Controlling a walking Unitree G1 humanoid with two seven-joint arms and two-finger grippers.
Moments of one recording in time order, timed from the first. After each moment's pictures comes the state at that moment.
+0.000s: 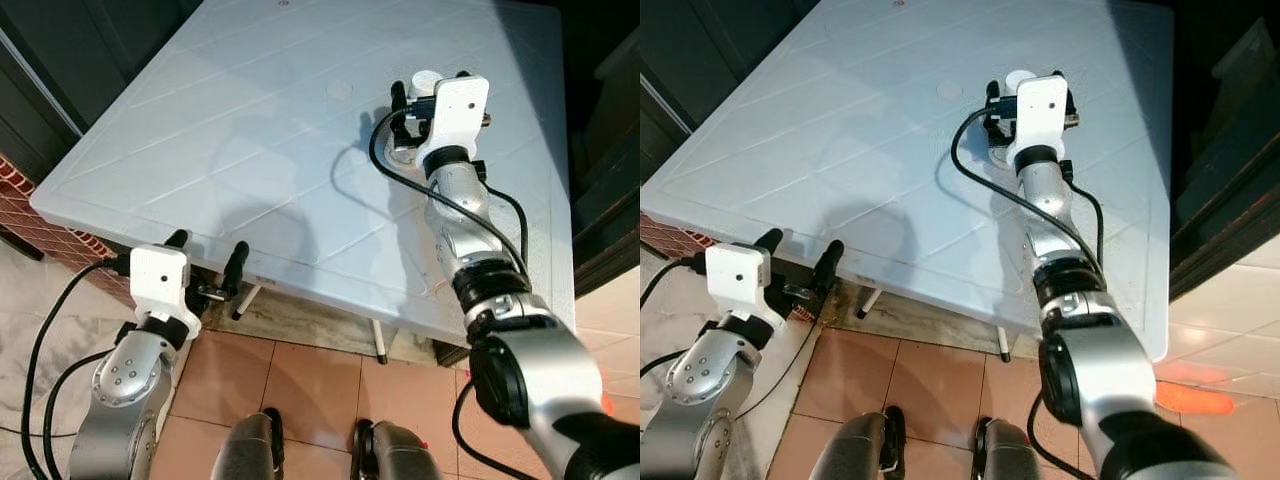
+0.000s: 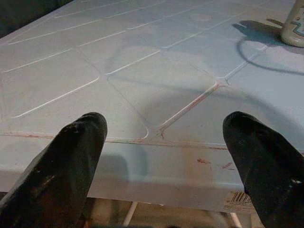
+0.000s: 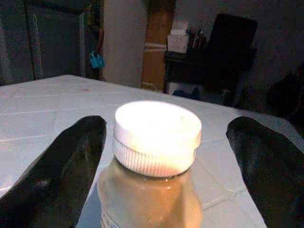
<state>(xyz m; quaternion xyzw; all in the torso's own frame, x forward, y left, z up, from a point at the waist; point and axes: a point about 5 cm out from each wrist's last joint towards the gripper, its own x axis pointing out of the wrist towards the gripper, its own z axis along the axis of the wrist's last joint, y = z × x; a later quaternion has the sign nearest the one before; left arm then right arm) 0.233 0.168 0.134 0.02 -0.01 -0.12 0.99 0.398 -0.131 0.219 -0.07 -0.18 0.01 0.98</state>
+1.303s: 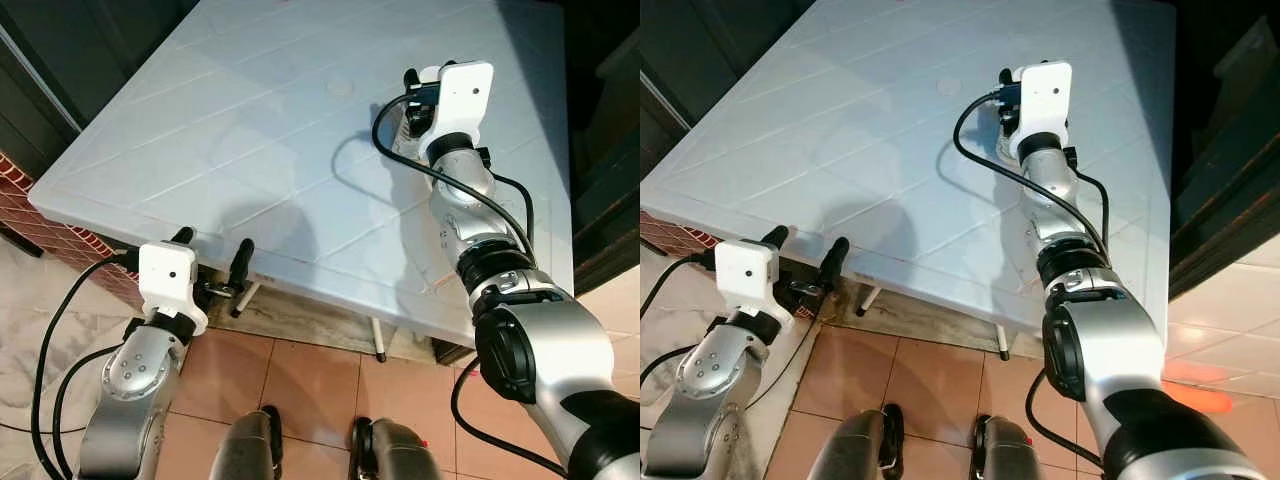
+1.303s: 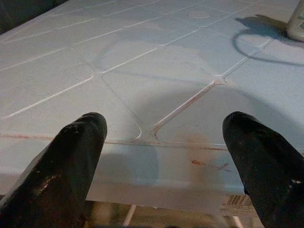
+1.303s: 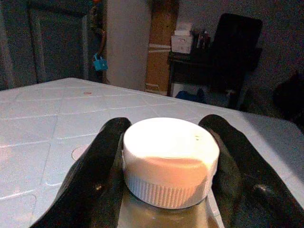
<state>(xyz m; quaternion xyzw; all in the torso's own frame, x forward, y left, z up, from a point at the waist) 0.239 0.162 0.134 0.03 -0.02 -0.11 0.99 0.406 -0.135 0.230 -0.06 -0.18 0.03 0.98</state>
